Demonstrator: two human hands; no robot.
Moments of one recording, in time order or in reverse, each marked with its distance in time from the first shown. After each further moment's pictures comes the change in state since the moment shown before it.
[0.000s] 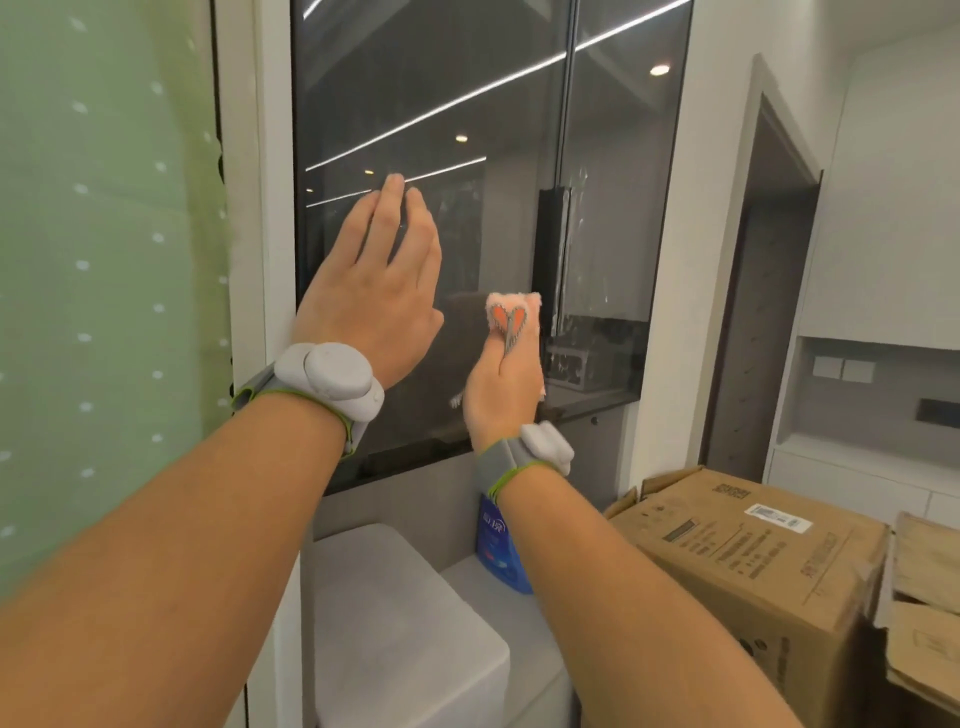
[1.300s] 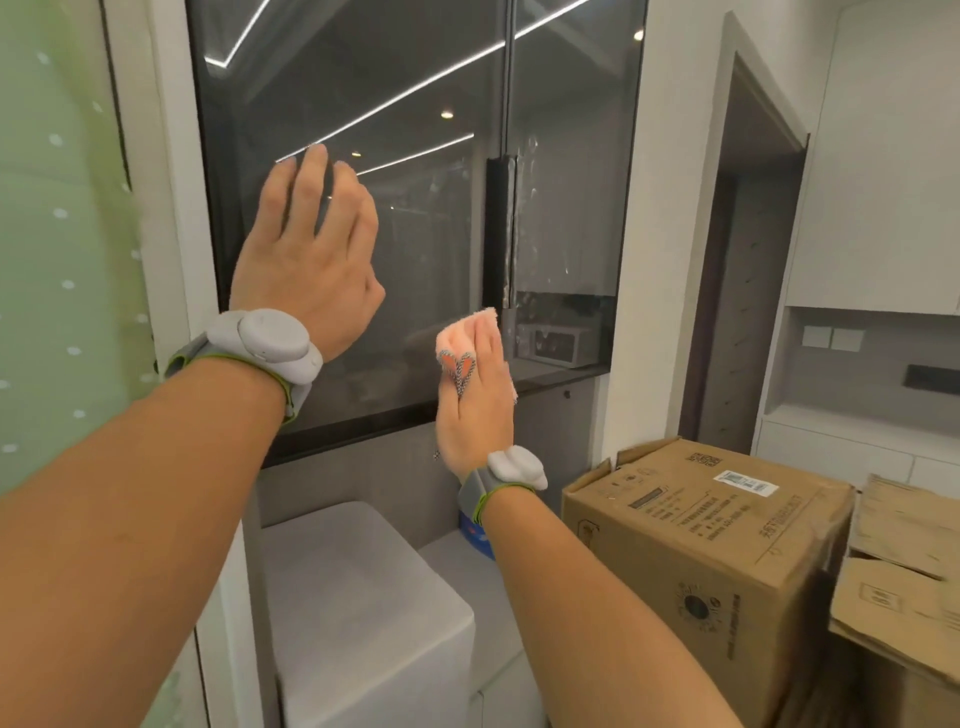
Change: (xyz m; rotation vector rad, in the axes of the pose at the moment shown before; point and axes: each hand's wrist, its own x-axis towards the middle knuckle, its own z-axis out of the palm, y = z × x) left_hand 0.004 0.006 0.004 -0.097 0.040 -0.043; right_hand -0.020 0.071 -0.042 -0.296 -0.231 -0.156
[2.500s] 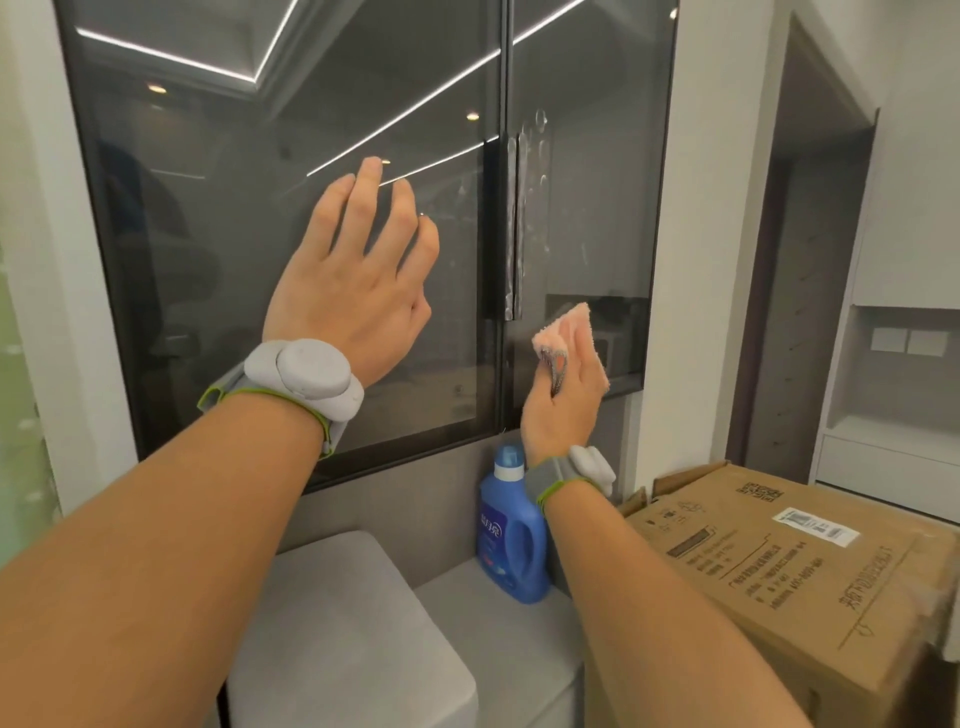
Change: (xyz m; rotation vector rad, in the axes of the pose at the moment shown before) left_hand 0.027 0.060 0.038 0.031 0.034 0.117; right_hand 0.070 0.100 -0.026 0.164 0.298 0.142
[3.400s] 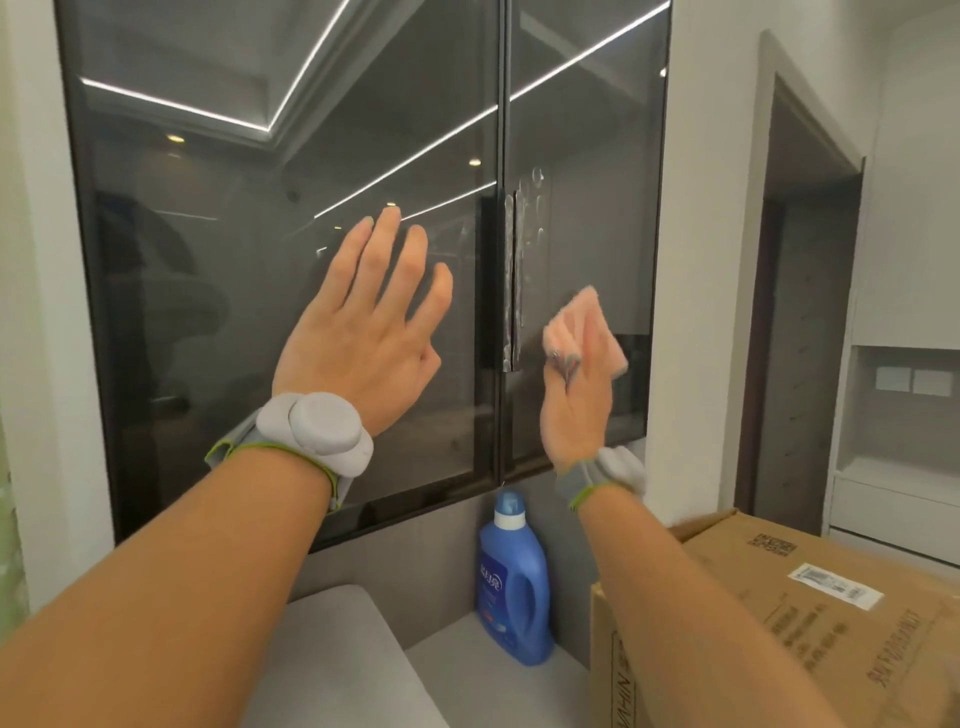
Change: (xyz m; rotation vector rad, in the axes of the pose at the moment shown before) left_hand 0.011 0.006 0.003 0.024 0.015 -0.001; right_hand 0.070 -0.003 0.000 0.029 -0.128 -0.229
